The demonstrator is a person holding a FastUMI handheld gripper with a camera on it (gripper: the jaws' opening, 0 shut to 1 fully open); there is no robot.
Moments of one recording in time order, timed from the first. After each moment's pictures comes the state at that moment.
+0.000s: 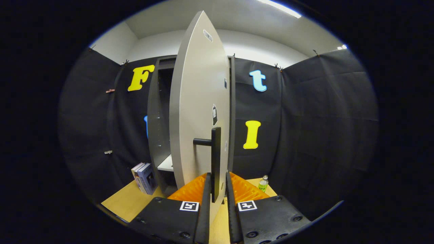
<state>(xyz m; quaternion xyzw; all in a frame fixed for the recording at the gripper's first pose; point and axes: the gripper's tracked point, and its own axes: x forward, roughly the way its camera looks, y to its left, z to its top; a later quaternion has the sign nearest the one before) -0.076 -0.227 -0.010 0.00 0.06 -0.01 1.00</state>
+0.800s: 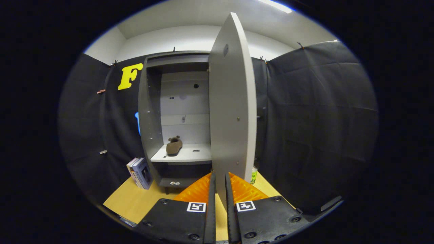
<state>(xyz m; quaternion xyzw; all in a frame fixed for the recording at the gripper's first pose) -0.116 -0.225 -0.065 0.02 0.13 -0.02 0.99</state>
